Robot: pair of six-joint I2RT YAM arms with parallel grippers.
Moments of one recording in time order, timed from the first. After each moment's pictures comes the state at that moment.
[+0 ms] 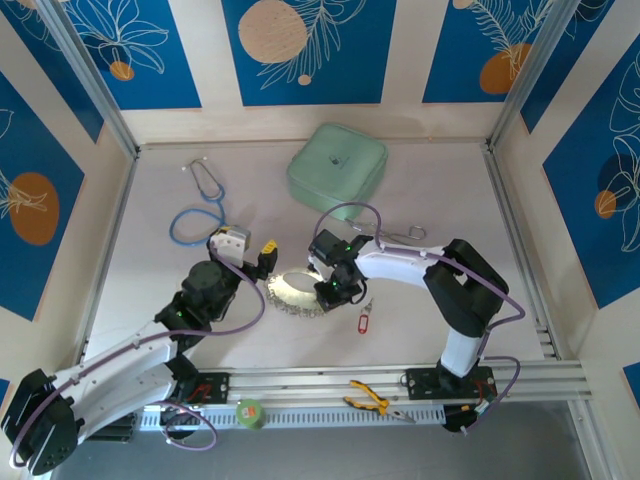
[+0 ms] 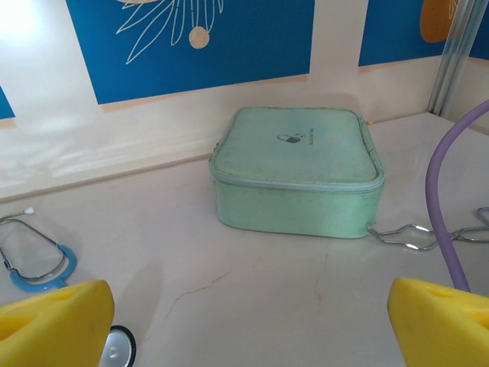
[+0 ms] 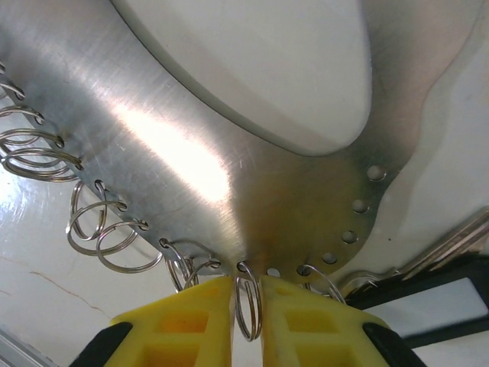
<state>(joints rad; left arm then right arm) -0.72 0.81 0.36 0.35 -0.35 -0.03 0.84 1.77 1.07 -0.71 -0.25 0.32</state>
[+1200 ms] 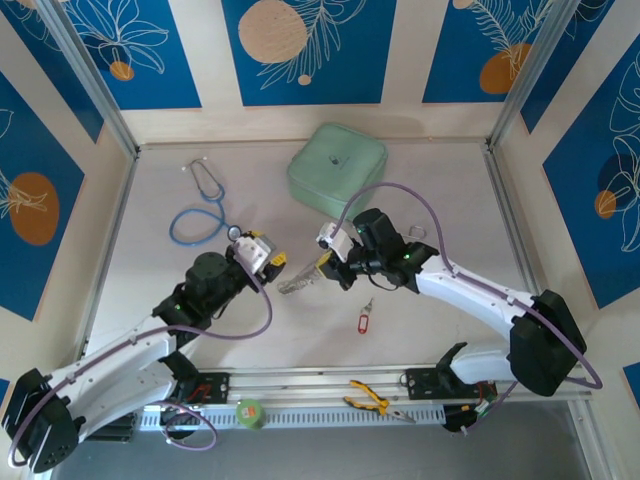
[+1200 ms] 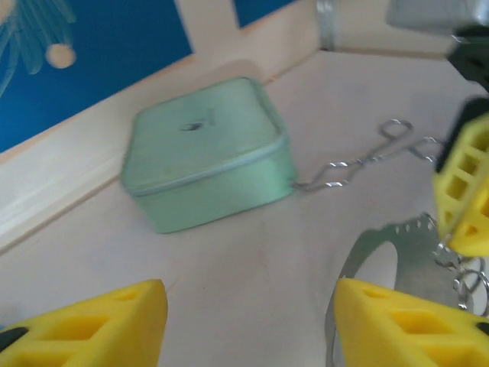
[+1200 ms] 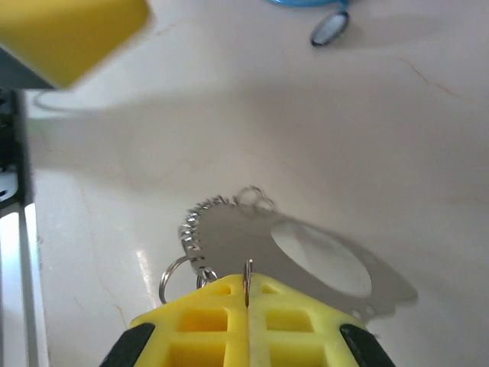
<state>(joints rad) -0.72 0.84 0.46 0.15 -0.03 0.25 0.72 1.29 0.85 -0.27 -0.45 -0.19</state>
